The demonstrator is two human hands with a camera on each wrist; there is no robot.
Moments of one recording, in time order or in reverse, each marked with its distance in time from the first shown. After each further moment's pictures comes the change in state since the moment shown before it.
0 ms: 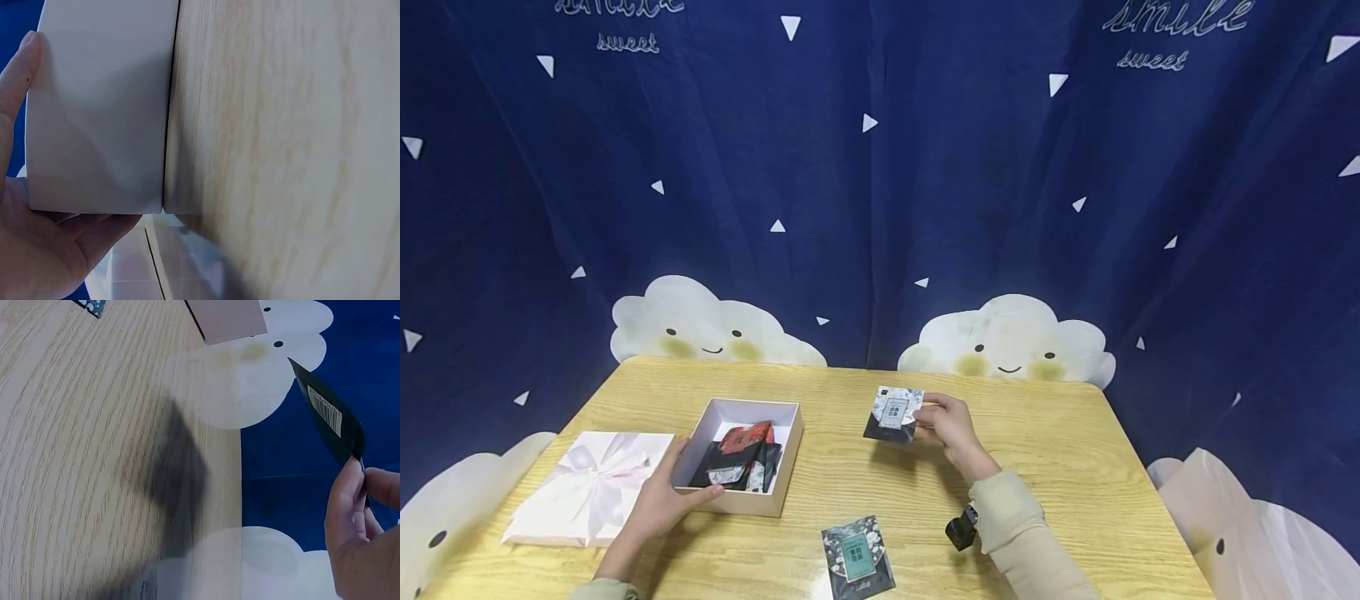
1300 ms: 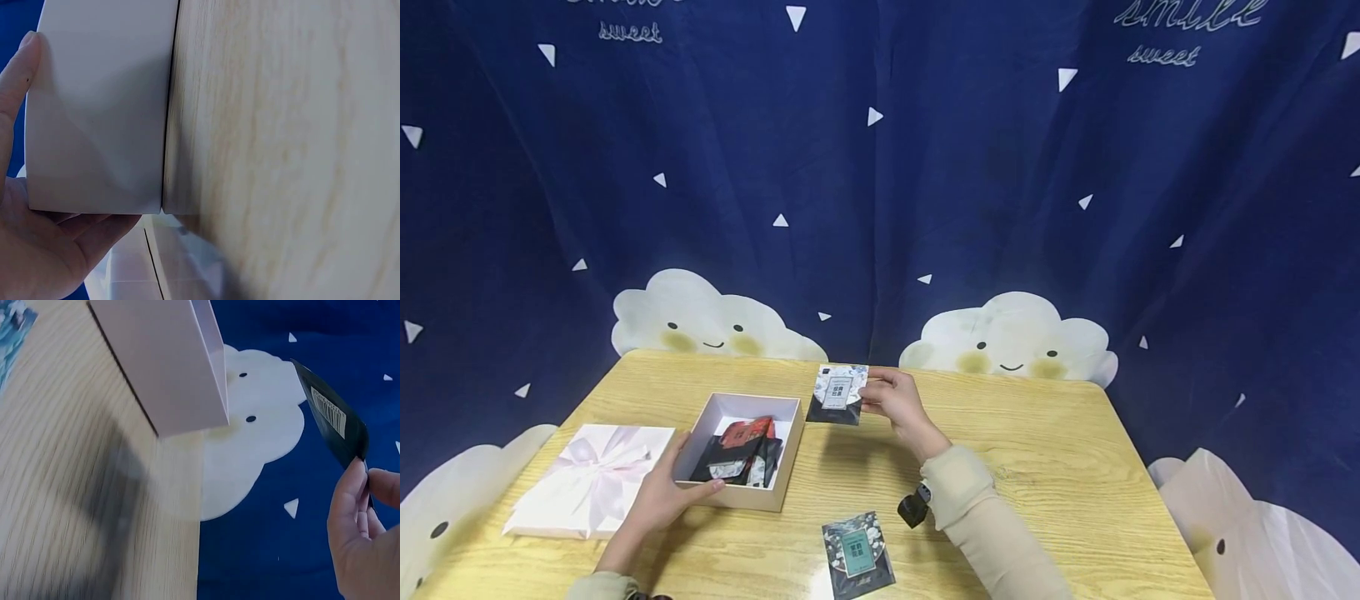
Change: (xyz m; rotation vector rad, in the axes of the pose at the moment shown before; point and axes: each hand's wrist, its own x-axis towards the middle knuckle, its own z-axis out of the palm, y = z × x) left_hand 0.000 -0.001 0.000 0.003 0.004 0.005; right_hand -0.001 -0.033 0.077 0.064 -0.165 -0.046
